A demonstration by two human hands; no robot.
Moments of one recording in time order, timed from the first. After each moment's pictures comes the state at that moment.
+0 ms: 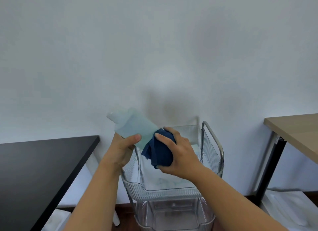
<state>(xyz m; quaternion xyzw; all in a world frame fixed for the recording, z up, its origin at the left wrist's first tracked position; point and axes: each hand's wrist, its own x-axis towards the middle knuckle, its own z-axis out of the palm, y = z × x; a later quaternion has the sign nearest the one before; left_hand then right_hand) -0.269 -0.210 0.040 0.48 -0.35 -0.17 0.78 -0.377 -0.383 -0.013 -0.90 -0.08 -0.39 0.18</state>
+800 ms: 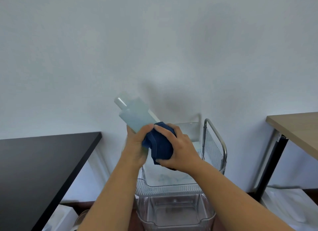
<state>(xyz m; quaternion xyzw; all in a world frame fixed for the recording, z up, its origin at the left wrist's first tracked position) -0.291 -0.238 0.036 0.46 -0.24 -0.19 0.83 -0.368 -0.374 -0.007 -0.90 -0.07 -0.38 0.22</state>
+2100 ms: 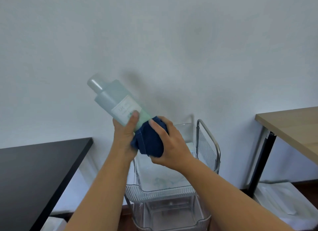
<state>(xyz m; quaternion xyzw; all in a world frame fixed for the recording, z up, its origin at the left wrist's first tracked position) -0.275 -0.242 0.066 0.43 -0.28 -0.15 0.84 -0.361 -0.366 0.013 -0.87 -0.07 -0.45 0.19</state>
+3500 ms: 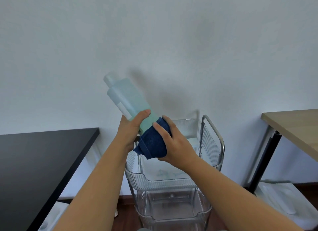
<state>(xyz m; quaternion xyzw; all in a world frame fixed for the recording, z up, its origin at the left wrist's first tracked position) -0.268 -0.224 0.058 0.65 -0.19 -0.13 0.72 -0.365 -0.361 -0.011 -0.92 -0.08 -0.37 0.14</state>
